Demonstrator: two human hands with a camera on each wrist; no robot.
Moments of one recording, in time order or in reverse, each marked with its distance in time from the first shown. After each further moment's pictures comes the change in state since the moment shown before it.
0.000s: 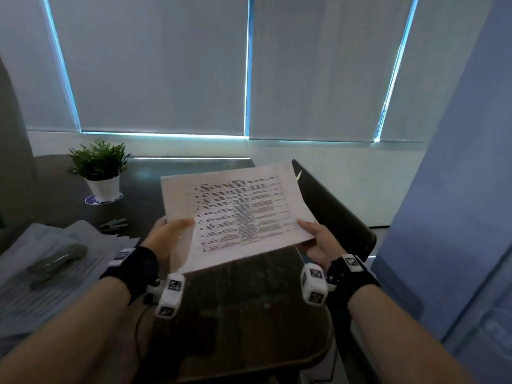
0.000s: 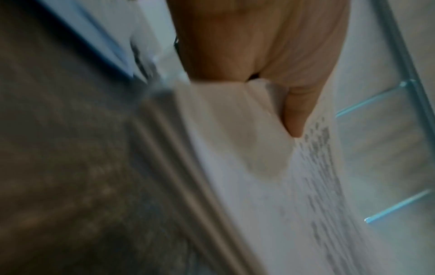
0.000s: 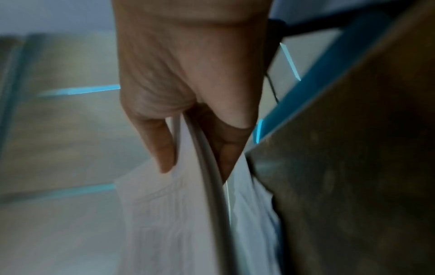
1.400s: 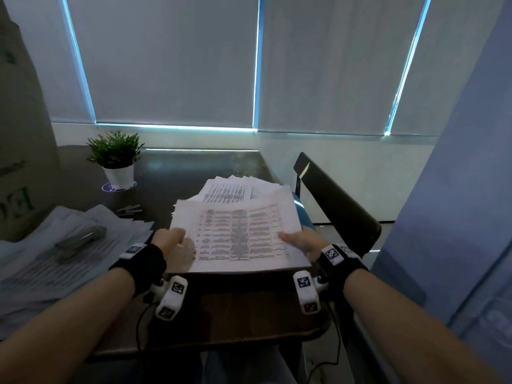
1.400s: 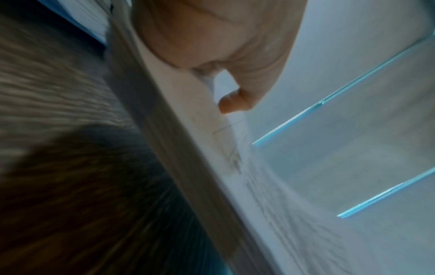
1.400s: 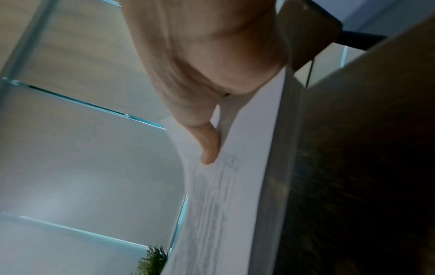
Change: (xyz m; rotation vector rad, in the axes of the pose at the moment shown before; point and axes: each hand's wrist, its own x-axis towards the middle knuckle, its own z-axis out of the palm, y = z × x) left_hand -0.029 -0.022 -0.018 0.511 0.375 -0.210; right_hand 0.007 0.044 -0.005 -0.779 0.125 0.152
